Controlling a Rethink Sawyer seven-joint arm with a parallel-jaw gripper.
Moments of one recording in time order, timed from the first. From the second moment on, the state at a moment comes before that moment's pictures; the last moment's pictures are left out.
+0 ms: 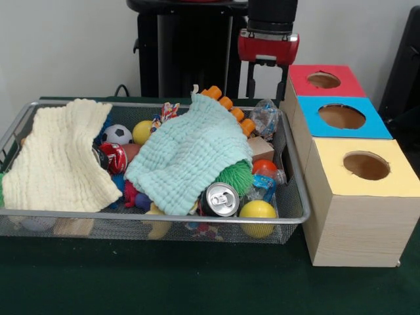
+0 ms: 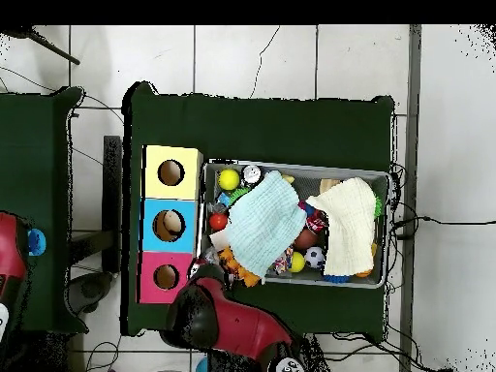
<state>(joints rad) -0.13 -0.79 0.02 2.27 0.18 -0.14 1.70</state>
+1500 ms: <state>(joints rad) -0.09 -0.70 0.02 2.27 0.18 -0.26 1.70</state>
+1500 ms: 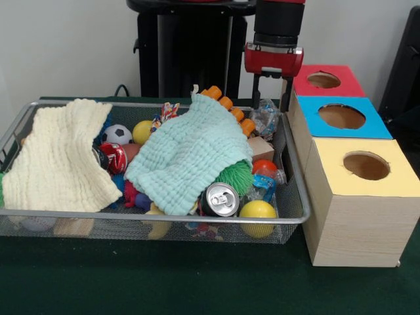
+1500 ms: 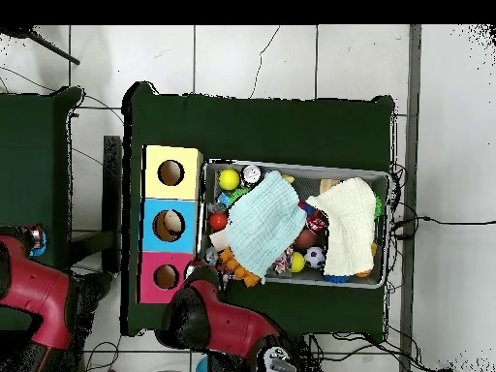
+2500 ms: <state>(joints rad) -0.05 -0.63 -0.01 2.27 0.18 -0.31 1.70</state>
